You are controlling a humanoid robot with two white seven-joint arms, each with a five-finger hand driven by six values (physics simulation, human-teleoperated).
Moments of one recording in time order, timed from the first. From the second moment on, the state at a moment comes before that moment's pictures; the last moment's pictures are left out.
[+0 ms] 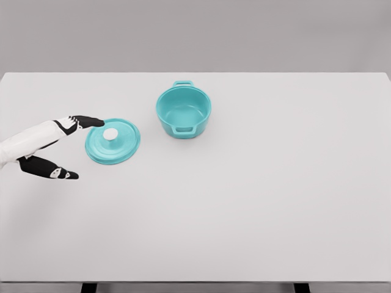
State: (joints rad) left arm -0.16 1.00 -0.34 -1.63 0.14 -0.61 -0.38; right arm -0.03 0.00 0.10 0.13 0.07 -0.28 0.38
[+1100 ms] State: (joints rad) left arm -0.51 0.78 -0.66 -1.26 0.20 -0.60 -0.33; right arm -0.02 0.00 0.10 0.13 0.06 -0.28 0.38
